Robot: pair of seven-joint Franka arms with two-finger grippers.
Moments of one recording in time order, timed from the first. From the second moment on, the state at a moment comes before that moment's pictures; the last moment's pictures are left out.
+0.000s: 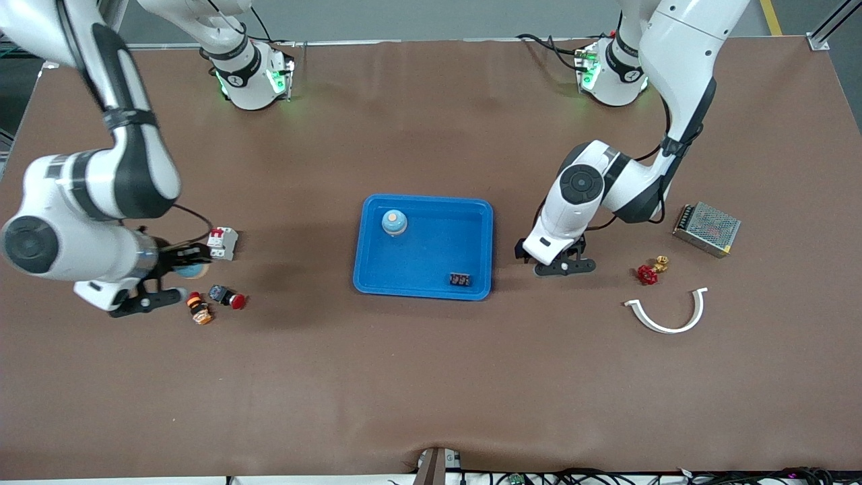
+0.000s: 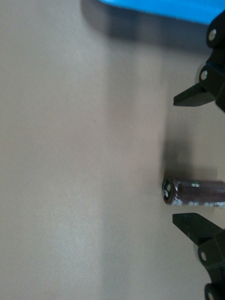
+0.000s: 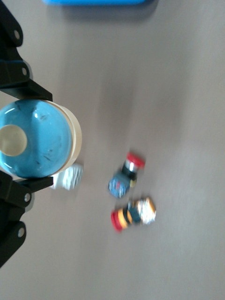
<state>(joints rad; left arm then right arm) -0.20 0.44 -0.26 -2.09 0.32 2.54 -0.73 0.08 0.39 0.08 -1.59 -0.03 1.76 0.00</state>
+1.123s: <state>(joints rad) -0.12 0.43 -0.27 -2.26 0.42 2.72 -0.71 0.52 0.48 0.08 -1.61 0.06 2.00 0.72</state>
